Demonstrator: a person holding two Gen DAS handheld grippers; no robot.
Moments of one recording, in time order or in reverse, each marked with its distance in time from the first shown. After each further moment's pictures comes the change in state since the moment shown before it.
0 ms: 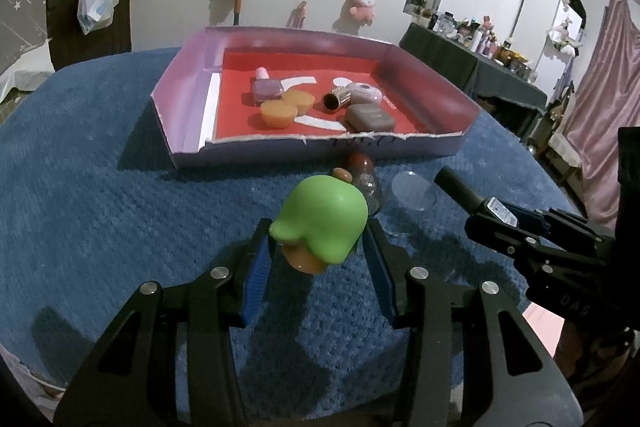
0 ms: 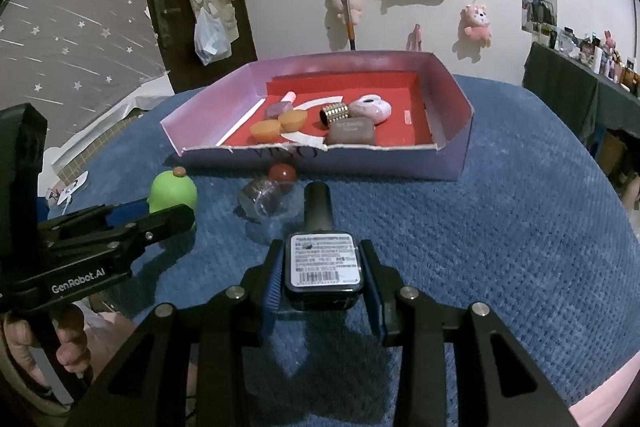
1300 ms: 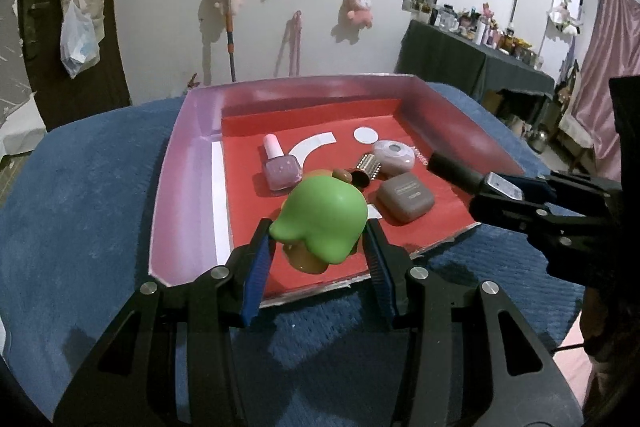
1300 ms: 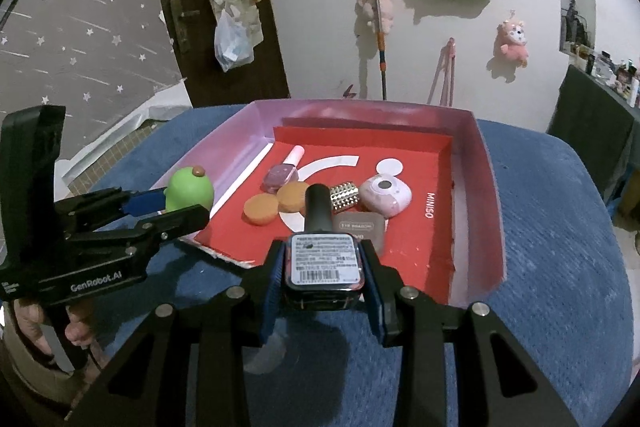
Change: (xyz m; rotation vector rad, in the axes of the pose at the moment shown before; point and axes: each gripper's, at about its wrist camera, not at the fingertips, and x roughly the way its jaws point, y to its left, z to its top) left arm 0.044 0.019 0.097 0.107 0.021 0.036; right arm 0.047 -0.020 0.102 -0.076 0.023 0.100
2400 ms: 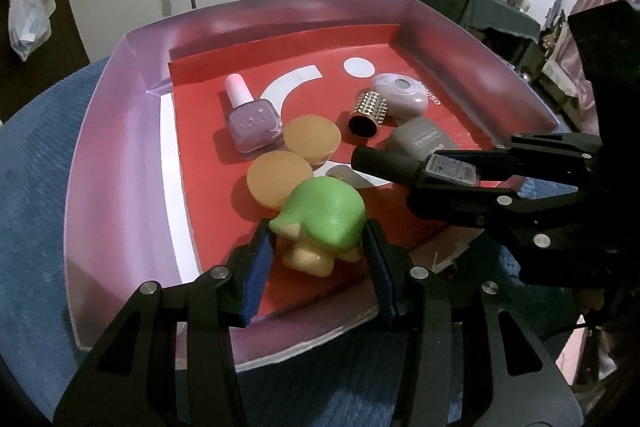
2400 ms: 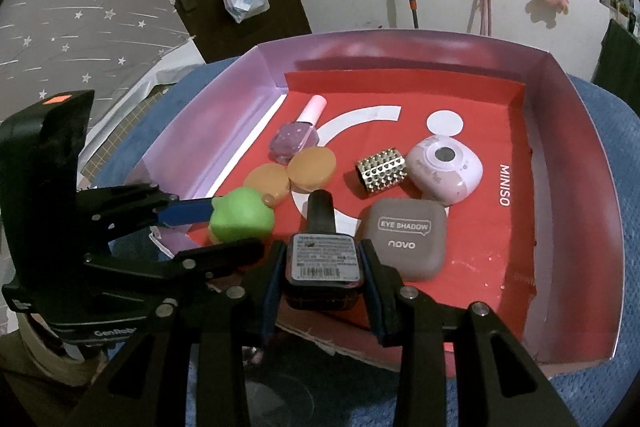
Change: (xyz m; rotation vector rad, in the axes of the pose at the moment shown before) left arm 0.065 0.007 0.003 0.070 0.239 -0.092; right arm 0.082 -0.005 0.016 0.048 0.212 0.144
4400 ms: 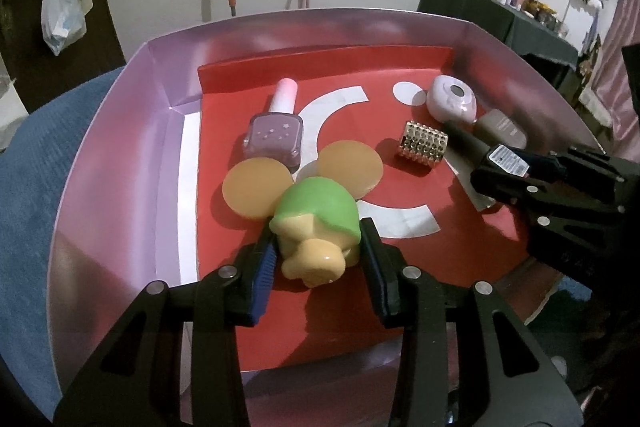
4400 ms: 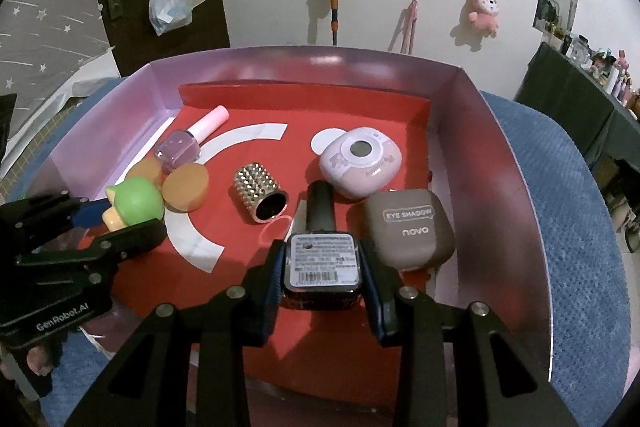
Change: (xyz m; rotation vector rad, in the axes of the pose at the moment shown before) left arm 0.026 0.006 0.010 -0.075 -0.072 0.140; right arm 0.014 -0.034 0.009 0.014 -0.078 -0.341
